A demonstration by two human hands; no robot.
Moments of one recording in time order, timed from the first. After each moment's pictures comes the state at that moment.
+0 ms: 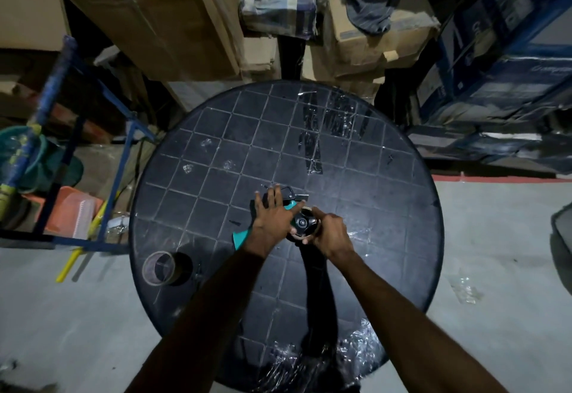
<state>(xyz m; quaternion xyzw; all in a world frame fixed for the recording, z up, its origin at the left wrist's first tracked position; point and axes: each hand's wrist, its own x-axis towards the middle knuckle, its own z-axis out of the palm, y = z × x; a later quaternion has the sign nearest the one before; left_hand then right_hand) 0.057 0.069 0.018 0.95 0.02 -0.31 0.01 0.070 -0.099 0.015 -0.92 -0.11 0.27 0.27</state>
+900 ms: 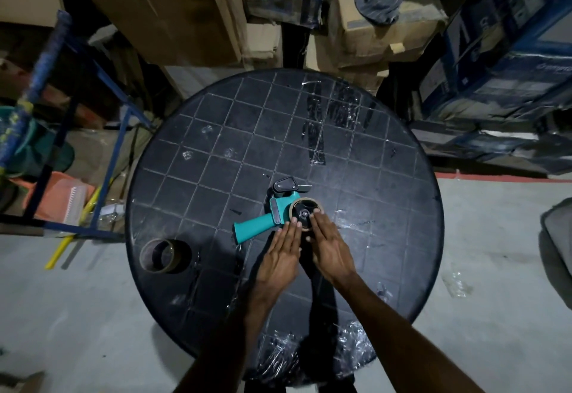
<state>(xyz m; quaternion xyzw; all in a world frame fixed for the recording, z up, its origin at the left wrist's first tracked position) -0.064 0.022 -0.042 0.98 0.01 -0.11 0.14 0.008 -0.122 -0.015 -0.93 -0.27 0.16 0.20</state>
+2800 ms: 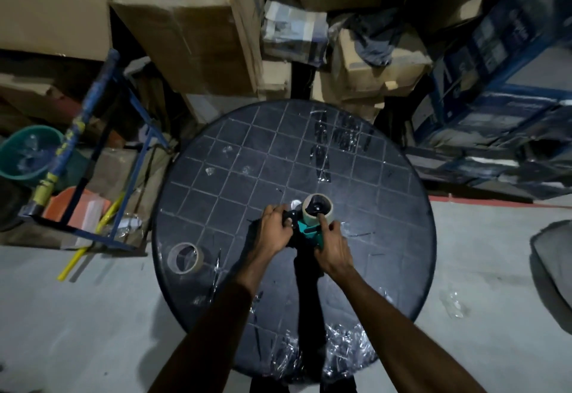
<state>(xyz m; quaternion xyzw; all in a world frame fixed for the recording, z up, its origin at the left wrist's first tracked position) -0.021 0.088 0.072 0.87 0.26 -0.09 0.41 0.001 -0.078 0.057 -0.95 -0.10 0.24 0.17</state>
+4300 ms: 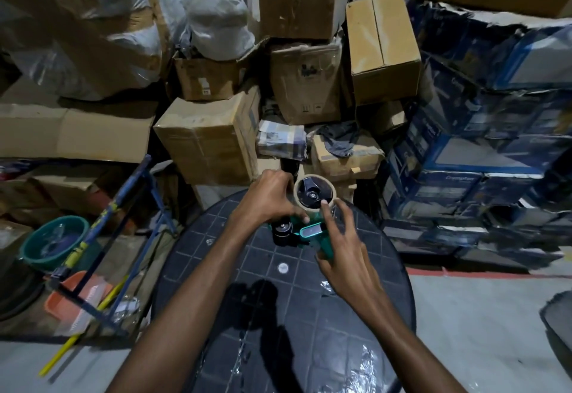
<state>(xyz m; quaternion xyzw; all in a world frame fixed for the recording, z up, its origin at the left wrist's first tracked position) -0.002 0.059 0.392 0.97 0.04 0.05 0.23 -0.042 -0.149 0.332 -0.93 -0.25 -0.05 0.27</state>
